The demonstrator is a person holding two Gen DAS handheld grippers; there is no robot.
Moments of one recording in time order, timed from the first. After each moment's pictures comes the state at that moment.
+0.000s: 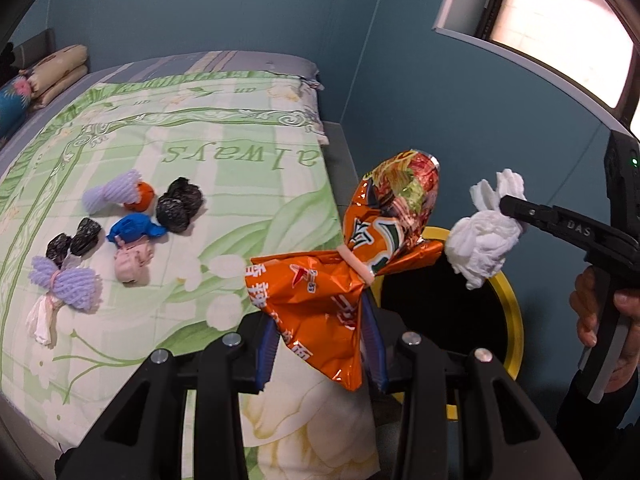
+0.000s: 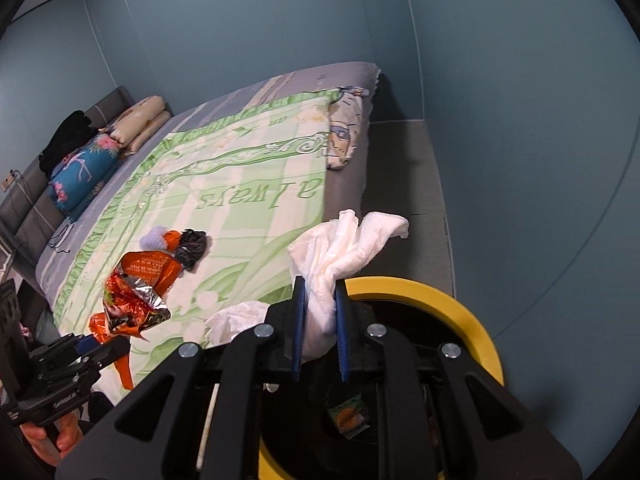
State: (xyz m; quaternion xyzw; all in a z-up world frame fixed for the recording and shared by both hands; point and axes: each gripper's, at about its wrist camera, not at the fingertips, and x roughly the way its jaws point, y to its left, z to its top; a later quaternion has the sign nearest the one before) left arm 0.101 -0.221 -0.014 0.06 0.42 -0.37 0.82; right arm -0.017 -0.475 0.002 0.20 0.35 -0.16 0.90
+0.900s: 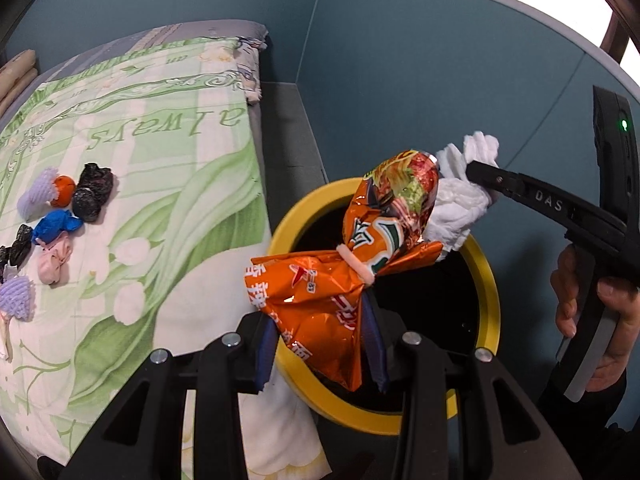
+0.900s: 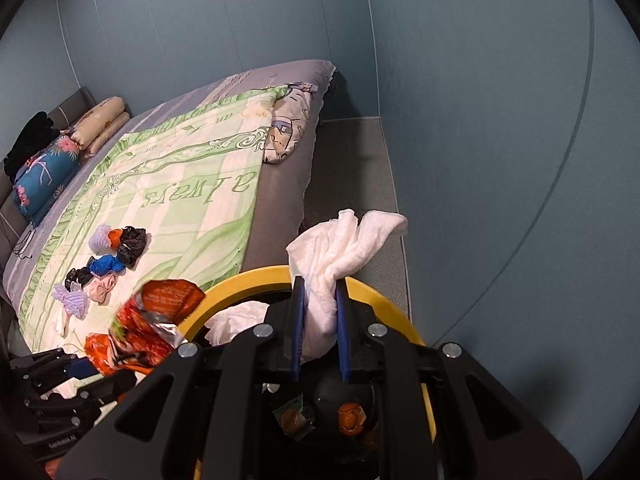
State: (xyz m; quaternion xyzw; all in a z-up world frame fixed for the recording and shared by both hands) left arm 0.065 -0.311 -0.050 0.11 0.47 -0.43 0.77; right arm -0.042 -0.517 -0.032 0.19 0.36 -0.23 0.89
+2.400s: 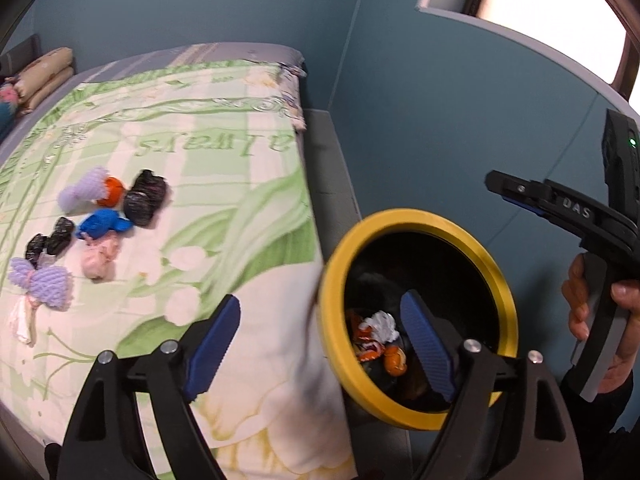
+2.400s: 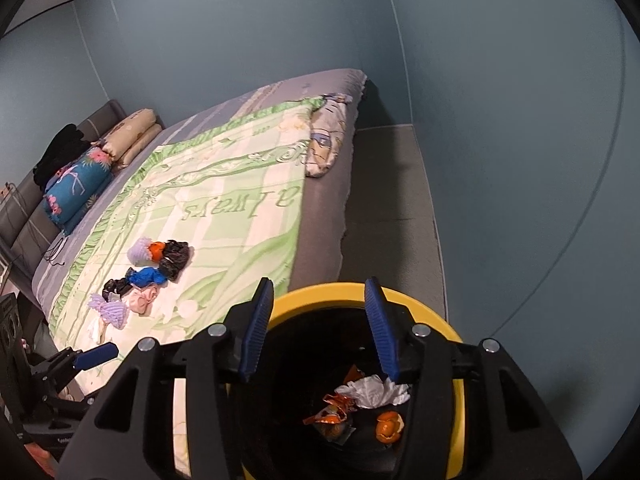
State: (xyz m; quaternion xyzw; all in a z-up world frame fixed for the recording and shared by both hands) left arm 0.084 -0.256 -0.028 0.08 0.43 -0.38 0.82; right arm -0.028 -0.500 -0.010 0.21 0.33 -0.17 0.91
